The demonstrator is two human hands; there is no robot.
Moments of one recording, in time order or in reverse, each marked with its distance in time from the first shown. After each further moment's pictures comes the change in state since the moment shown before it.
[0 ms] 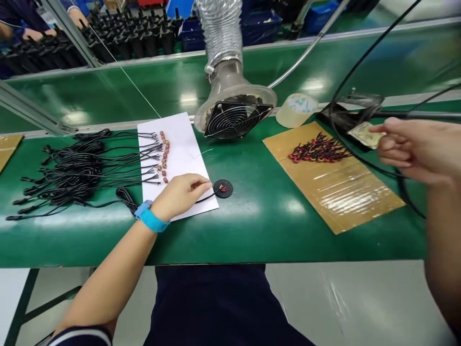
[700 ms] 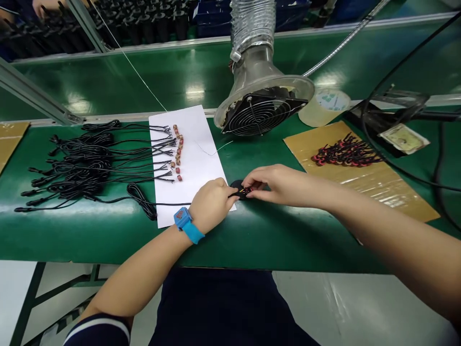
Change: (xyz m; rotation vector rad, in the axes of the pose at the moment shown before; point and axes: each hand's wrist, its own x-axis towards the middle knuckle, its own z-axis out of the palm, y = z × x) left_hand 0.002 -0.003 0.037 0.313 -0.011 0.140; right_hand -0.055 -0.083 0.155 -0.463 -0.866 -0.695
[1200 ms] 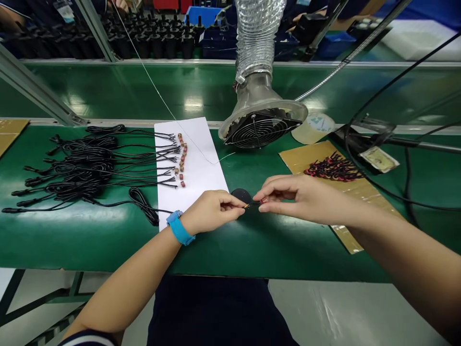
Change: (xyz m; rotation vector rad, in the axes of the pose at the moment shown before) left_hand -0.008 -0.010 -0.011 -0.740 -0.046 0.021; right_hand -0.028 -0.032 -0.020 0.318 0.096 0.098
